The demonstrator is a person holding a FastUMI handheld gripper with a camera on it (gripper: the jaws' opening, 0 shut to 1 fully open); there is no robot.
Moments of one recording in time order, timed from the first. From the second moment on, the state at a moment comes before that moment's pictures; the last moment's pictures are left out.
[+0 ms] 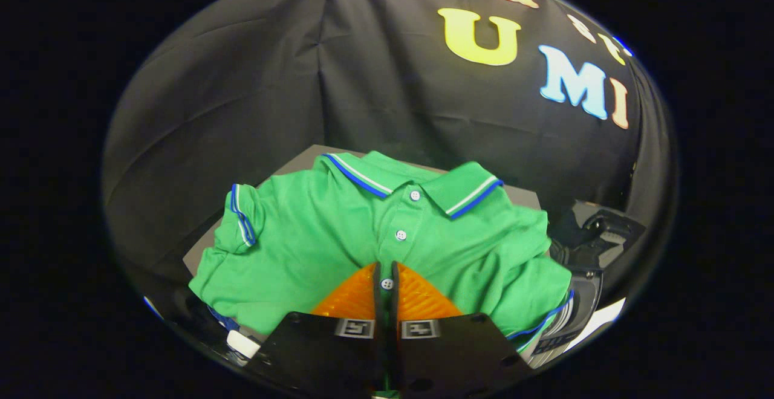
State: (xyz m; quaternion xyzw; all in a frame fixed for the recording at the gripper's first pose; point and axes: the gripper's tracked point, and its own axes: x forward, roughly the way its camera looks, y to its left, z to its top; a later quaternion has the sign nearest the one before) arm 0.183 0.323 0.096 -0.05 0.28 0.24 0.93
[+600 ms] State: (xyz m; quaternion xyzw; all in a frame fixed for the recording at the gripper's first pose) arm 0.181 0.322 0.105 -0.01 0.27 0.26 0.93
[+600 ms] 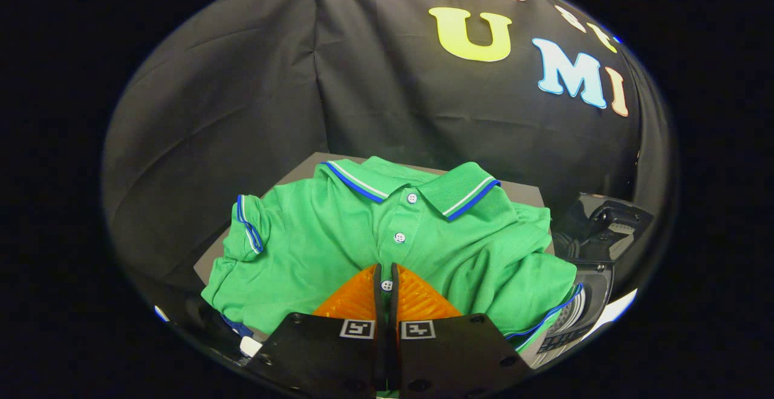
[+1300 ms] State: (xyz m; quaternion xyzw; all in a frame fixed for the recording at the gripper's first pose) arm 0.187 0.276 0.221 0.04 0.14 0.26 0.95
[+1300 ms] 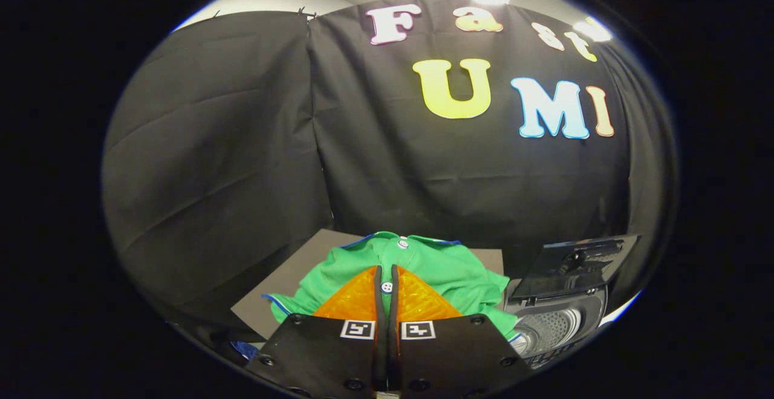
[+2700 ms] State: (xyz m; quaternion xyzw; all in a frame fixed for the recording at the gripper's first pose) arm 0.236 0.069 0.235 0.08 0.10 0.21 0.97
